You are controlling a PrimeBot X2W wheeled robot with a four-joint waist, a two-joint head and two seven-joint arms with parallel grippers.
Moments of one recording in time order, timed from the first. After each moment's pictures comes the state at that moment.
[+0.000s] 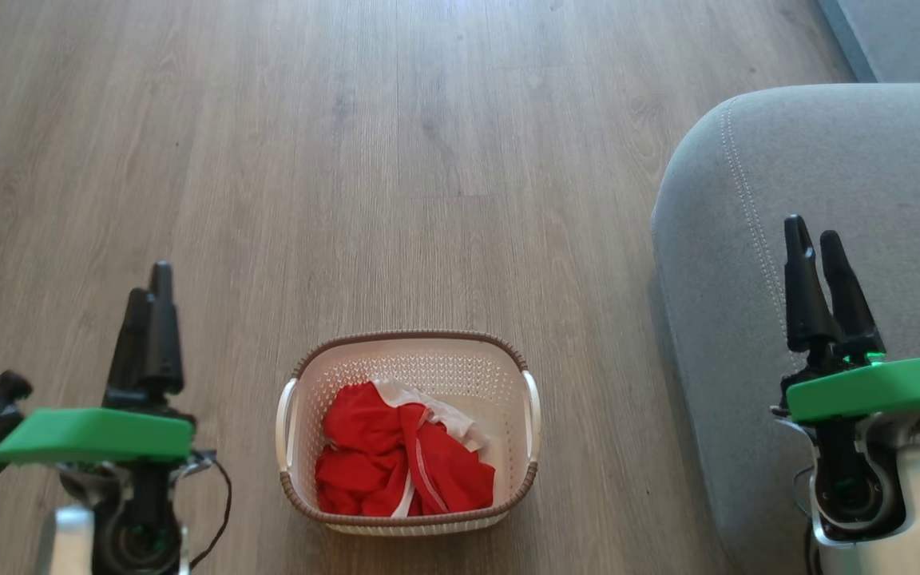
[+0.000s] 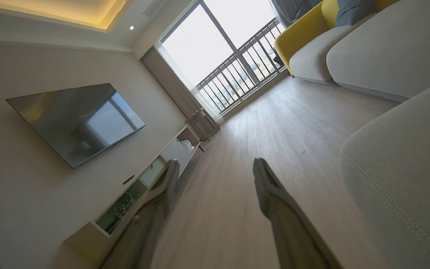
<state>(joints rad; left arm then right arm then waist) -0.06 0.04 0.06 -0.04 -0.99 -0.01 -0.06 -0.12 -0.03 -0.06 -0.01 0.78 0.13 -0.06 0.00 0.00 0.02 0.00</state>
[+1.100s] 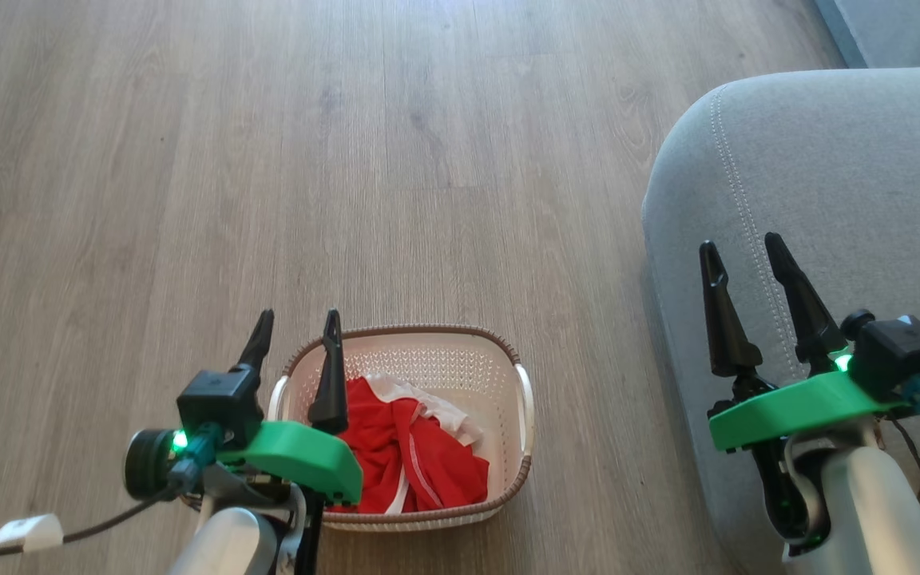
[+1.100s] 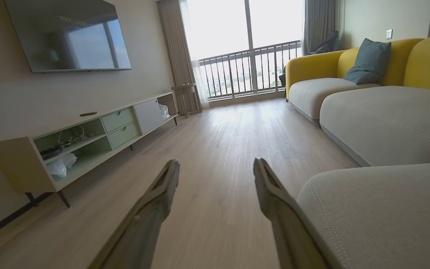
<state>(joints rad) -0.13 0.22 -0.48 -0.02 -0.44 0.42 -0.15 -0.12 -0.05 0.04 0.03 0.29 0.13 -0.14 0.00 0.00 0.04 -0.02</state>
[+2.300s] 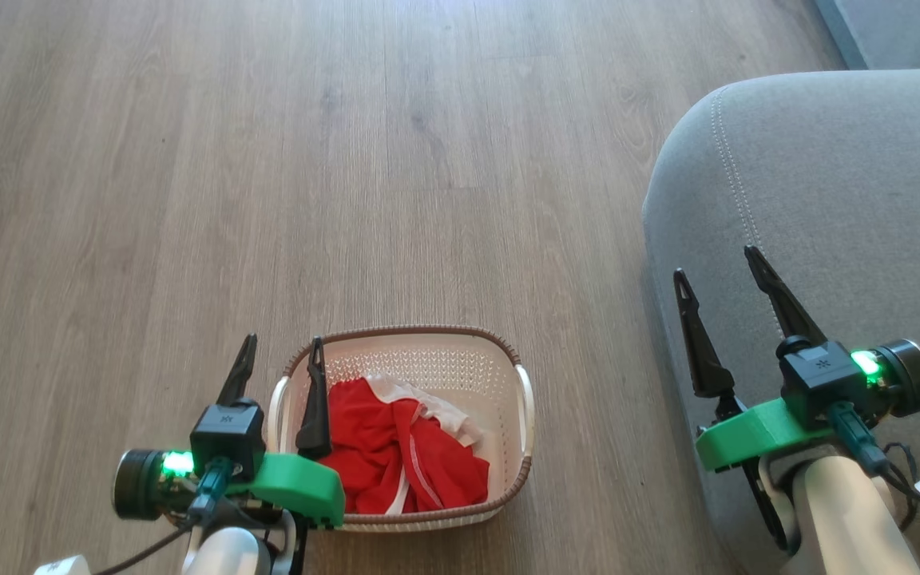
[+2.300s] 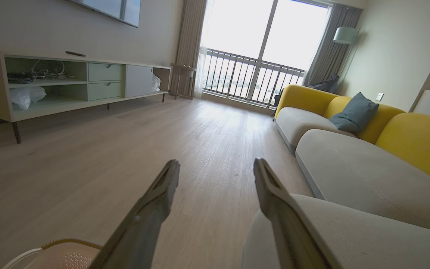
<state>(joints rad) -0.05 0.06 -0.26 0.16 -0.12 0.22 -0.25 -0.12 -0.05 0.04 0.10 -0.12 0.13 -0.25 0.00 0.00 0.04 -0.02</state>
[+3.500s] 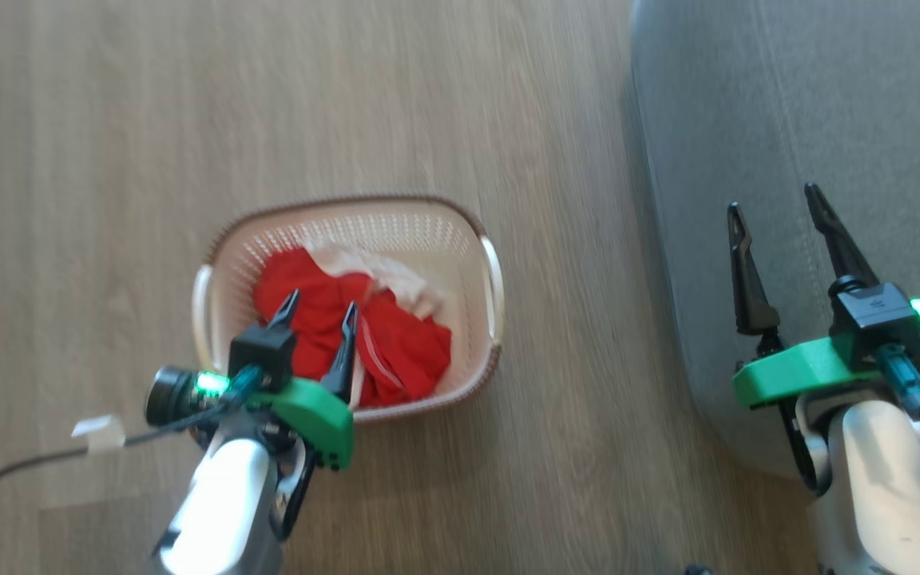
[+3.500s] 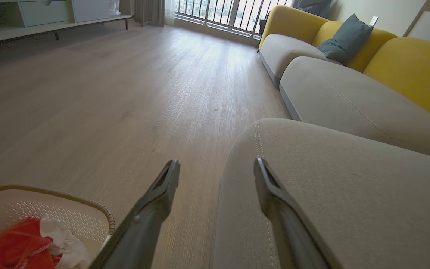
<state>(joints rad) -0.31 0.05 -0.29 0.51 -0.16 0.05 -0.25 -0.23 -0.04 -0.05 0.13 -0.14 0.13 -0.25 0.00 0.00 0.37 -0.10</state>
